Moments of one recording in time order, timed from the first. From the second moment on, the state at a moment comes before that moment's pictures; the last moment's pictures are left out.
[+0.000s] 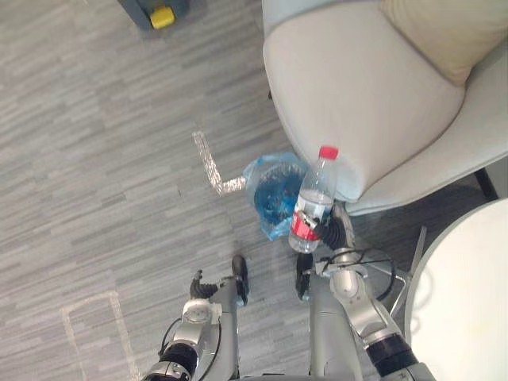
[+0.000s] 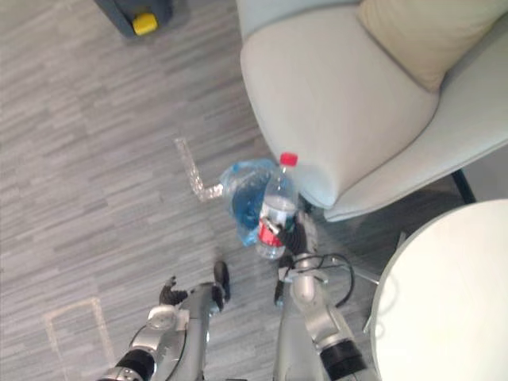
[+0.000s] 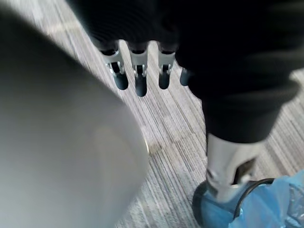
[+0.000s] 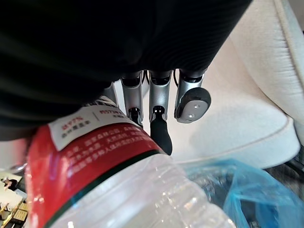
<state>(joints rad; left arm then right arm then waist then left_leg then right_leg) -0.19 0.02 -0.03 0.80 -0.07 -0.01 0.33 -0.22 -0.25 0.24 0.10 -0.47 -0.06 -0.47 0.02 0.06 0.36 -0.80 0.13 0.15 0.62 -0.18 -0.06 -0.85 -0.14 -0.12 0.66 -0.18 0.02</state>
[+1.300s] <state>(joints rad) -0.33 0.05 -0.03 0.62 -0.20 -0.10 0.37 -0.83 -0.39 0.12 0.60 -0.39 0.01 -0.56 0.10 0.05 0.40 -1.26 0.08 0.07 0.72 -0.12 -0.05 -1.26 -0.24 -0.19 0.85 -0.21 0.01</state>
